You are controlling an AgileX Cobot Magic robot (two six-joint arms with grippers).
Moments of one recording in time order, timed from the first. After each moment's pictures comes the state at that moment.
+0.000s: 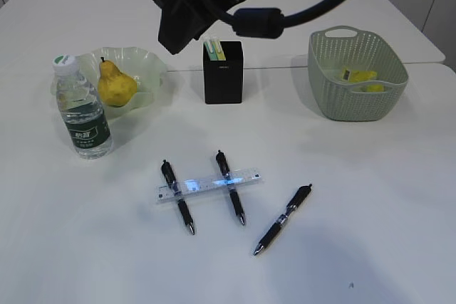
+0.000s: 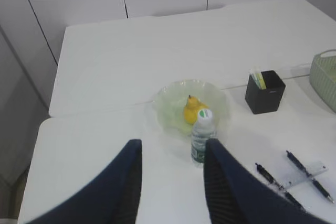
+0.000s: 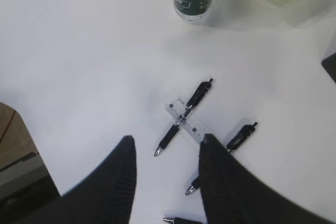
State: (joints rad) left arm -0.43 0.68 -1.49 0.33 1.27 -0.20; right arm 0.61 1.84 -1.95 0.26 1.25 -0.41
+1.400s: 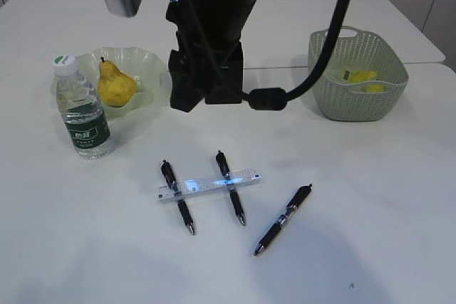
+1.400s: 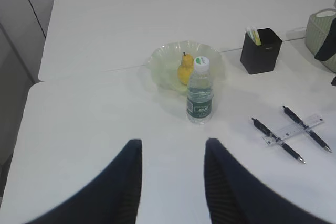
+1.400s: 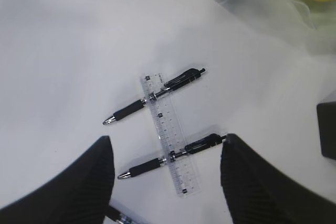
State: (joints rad) left arm -0.43 0.36 -1.16 0.29 1.28 -0.19; right arm 0.62 1.97 -1.95 0.20 1.25 -0.89
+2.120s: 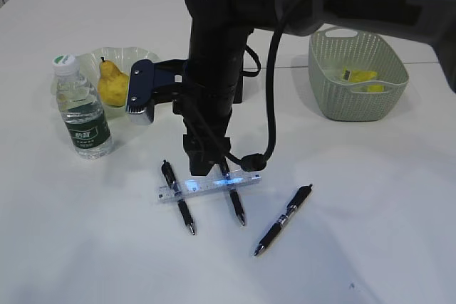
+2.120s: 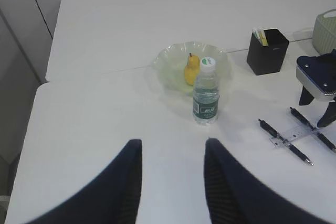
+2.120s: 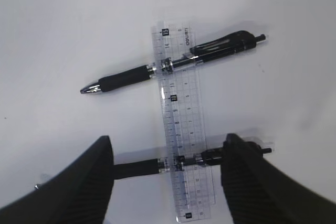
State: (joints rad) left arm -0.43 0.36 -1.16 0.31 1.28 -0.19; right arm 0.62 2.22 -1.95 0.14 1.23 -1.06
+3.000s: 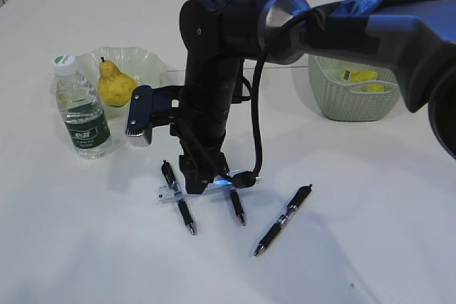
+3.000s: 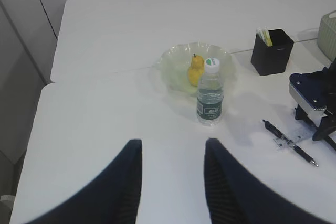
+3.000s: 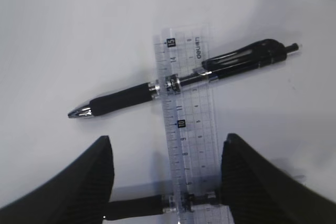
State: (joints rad) left arm -0.43 0.36 -1.16 0.32 1.28 -0.19; right arm 0.62 2.30 -1.95 0.17 1.19 -1.07
